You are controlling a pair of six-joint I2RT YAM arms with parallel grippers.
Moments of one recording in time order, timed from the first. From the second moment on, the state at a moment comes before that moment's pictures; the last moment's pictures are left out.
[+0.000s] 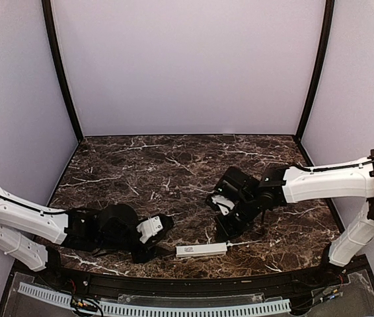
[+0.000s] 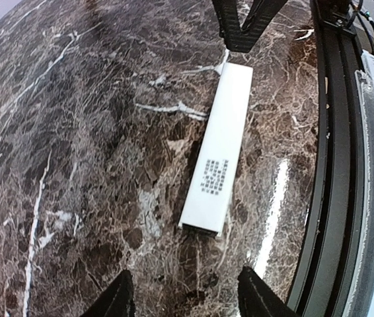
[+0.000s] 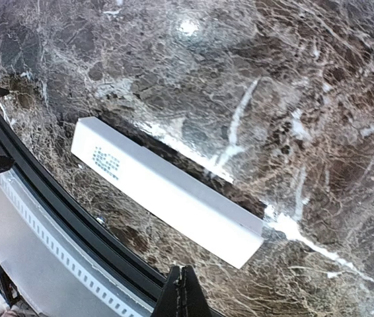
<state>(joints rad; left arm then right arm) -1.21 1.27 0.52 0.04 -0.03 0.01 1.05 1.55 1.03 -0.69 -0.24 0.58</state>
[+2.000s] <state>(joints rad) -1.20 1.69 0.65 0.26 0.05 0.33 1.03 1.67 1.02 -0.83 -0.10 0.63</state>
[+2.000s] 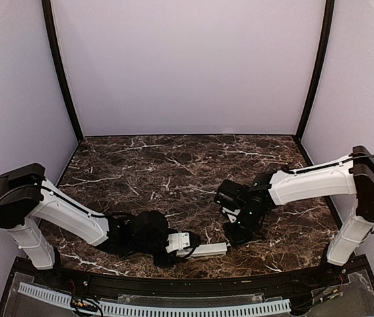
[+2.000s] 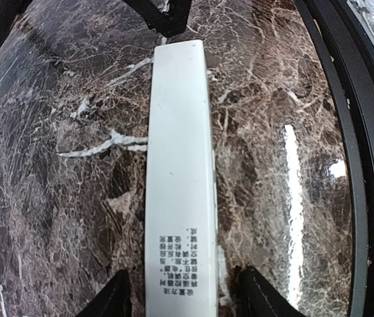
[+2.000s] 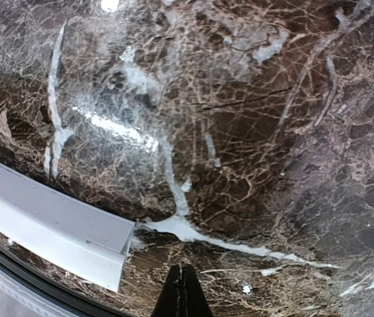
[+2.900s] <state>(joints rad) -1.20 1.71 0.67 0.25 0.11 0.29 1.15 1.87 1.21 -0.93 -0.03 0.69</state>
